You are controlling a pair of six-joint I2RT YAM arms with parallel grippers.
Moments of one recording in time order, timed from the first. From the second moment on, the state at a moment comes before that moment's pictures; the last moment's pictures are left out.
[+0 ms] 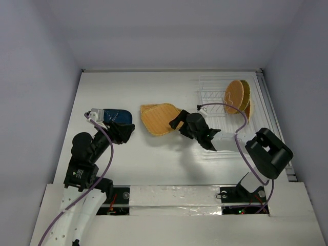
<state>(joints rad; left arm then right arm) -0.23 0.41 0.60 -0.28 0.30 -0.49 0.72 1.61 0.73 0.35 0.23 1.07</state>
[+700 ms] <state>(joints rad) -0.23 0.39 0.60 -0.28 0.30 -0.49 0.98 1.38 0.78 0.09 0.37 1.01</state>
